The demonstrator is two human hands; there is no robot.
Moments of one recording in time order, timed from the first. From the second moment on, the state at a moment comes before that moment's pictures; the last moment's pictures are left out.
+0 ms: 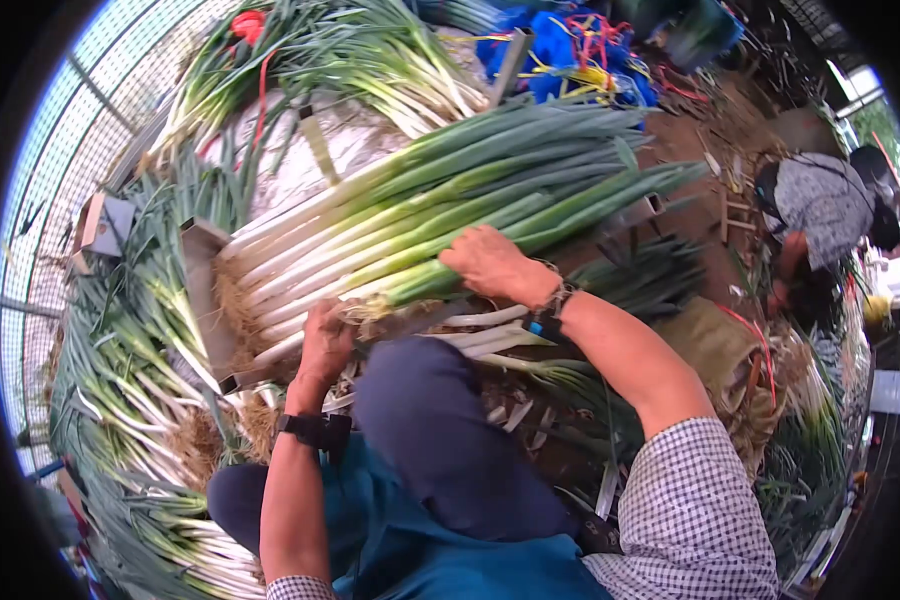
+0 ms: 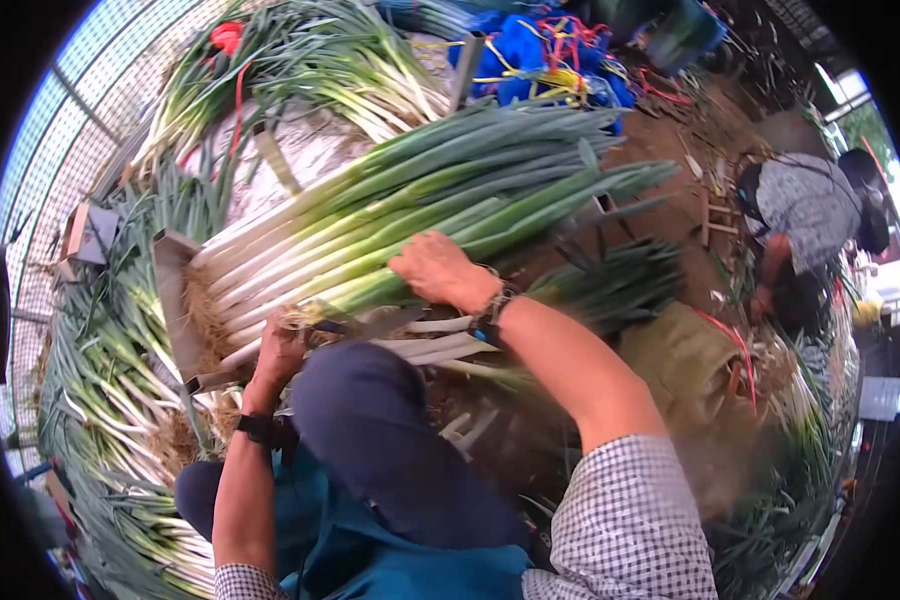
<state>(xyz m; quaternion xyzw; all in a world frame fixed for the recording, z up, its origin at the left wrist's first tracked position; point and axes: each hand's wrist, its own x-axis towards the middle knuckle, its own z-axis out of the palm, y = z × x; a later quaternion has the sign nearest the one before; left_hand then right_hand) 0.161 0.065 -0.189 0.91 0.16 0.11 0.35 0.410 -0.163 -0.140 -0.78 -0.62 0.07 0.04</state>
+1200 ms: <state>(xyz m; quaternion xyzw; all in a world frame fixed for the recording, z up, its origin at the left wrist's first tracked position) 0.148 0.085 -0.285 0.84 0.23 0.16 0.46 0.379 -0.390 -0.260 -0.91 -0.39 0.11 0.09</state>
